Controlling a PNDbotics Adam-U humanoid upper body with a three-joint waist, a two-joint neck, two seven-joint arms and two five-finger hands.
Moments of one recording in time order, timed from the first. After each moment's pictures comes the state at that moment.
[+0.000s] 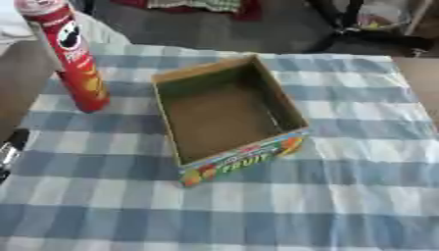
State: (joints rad) left arm 0.04 0.36 0.29 -1.98 0.20 -0.04 0.49; right arm -0.09 -0.44 -0.15 -1.98 -0.25 0.16 -0.54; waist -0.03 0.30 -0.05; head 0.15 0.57
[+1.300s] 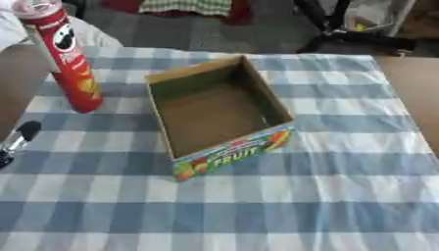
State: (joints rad) left arm -0.03 0.46 0.23 -1.95 0.25 0.21 0.52; right arm -0.06 -0.44 -0.16 -1.98 -0.26 0.15 -0.54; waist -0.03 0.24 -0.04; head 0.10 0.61
